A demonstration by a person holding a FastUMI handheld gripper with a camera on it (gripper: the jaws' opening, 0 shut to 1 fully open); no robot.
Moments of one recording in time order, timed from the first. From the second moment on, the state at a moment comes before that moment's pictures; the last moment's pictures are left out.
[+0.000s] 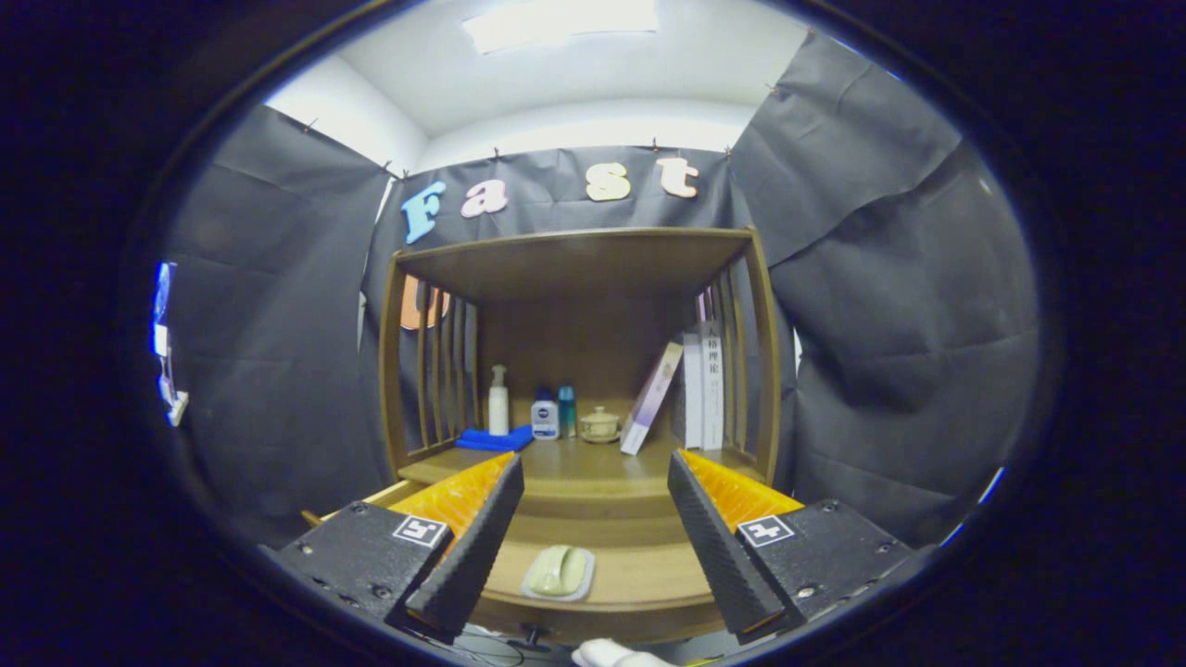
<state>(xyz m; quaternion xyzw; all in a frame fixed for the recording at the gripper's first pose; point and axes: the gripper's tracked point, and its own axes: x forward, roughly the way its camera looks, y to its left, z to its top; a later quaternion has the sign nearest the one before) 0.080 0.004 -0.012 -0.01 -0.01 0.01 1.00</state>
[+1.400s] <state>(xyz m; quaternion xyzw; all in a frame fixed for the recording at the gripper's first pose) 0.193 0.053 -0.190 -0.03 0.50 0.01 0.86</state>
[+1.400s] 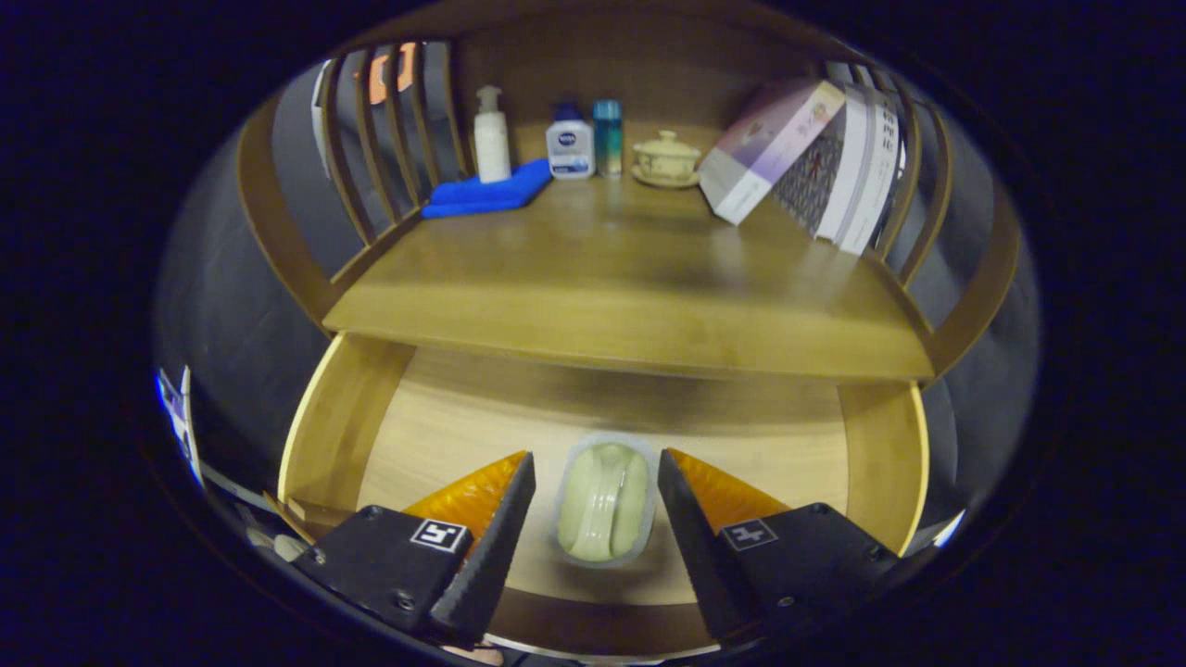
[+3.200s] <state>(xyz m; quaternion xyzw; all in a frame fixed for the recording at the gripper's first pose) 0.155 0.054 -0.107 0.02 0.54 -0.01 0.84</state>
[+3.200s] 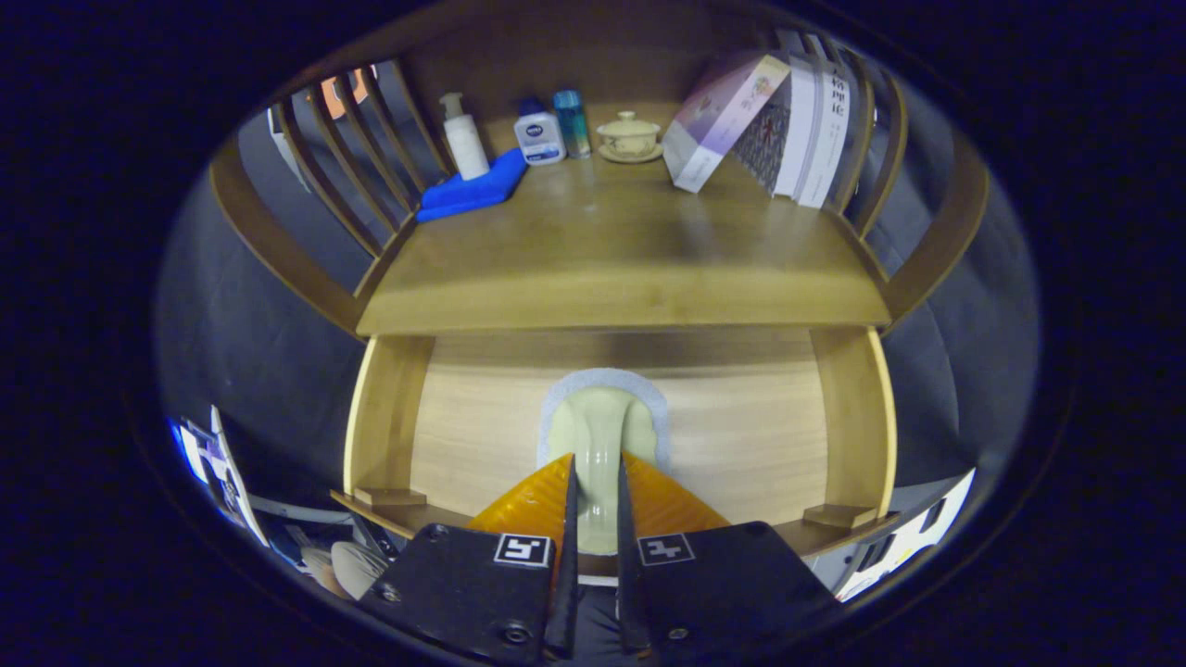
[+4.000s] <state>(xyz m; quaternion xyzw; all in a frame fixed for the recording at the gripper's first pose) 0.301 0.050 -0.088 0.04 0.52 -0.02 0.85</state>
